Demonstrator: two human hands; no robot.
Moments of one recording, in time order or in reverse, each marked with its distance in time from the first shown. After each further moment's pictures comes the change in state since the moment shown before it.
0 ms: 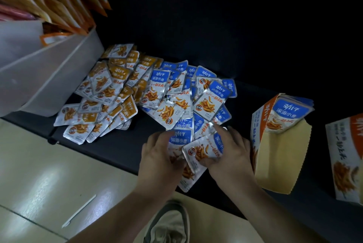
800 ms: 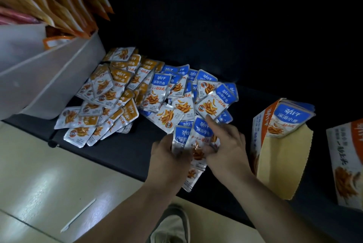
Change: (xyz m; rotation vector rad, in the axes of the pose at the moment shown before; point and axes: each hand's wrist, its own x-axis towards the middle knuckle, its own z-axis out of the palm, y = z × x) left_hand 0.010 0.028 0.007 -0.431 -0.089 -0.280; right_hand 0.022 -0.010 0.002 0.064 0.000 -0.068
